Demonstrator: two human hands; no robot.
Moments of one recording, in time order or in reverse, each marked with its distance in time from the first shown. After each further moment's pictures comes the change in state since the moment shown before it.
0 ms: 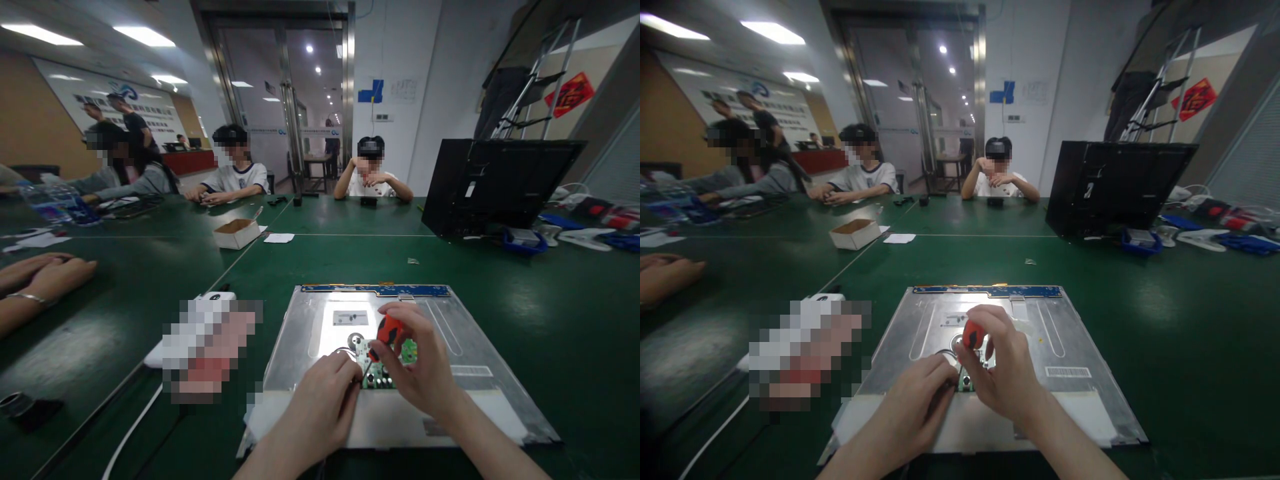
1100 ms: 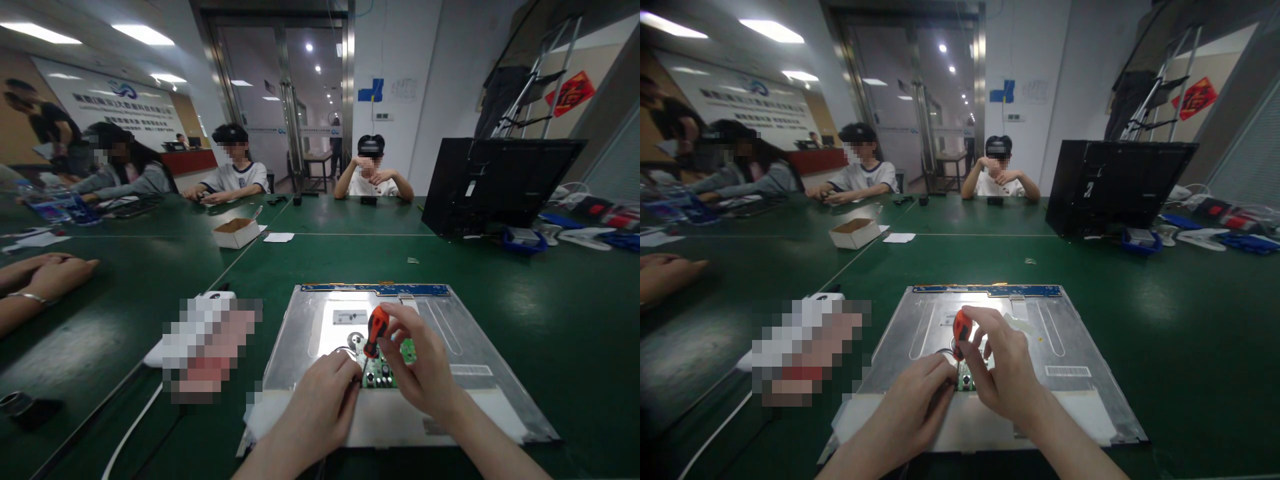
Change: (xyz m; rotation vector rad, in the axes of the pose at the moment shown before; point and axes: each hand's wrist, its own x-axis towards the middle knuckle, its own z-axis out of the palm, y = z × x) left_hand 0.000 -0.001 0.001 -0.009 -0.022 -0.008; right_hand 0.001 -0.001 -0.004 0.021 -0.078 -0.010
